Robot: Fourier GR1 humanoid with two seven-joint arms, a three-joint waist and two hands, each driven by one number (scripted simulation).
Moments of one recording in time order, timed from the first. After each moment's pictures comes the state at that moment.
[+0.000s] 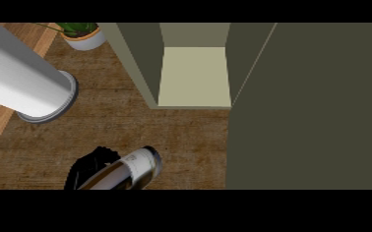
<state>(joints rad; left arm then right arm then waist) 0.26 0.01 -0.07 -1.48 0.33 -0.29 -0.49 0.10 -0.04 -0.02 -2.33 -0.19 0.26 0.35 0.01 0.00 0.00</state>
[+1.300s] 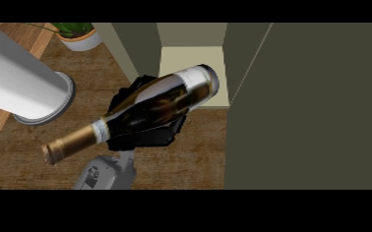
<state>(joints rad) -0.23 0.00 -0.31 -1.55 0.30 0.33 -0.22 0.07 -0.06 -0.06 -2.30 -0.23 0.28 0.35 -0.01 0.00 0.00</state>
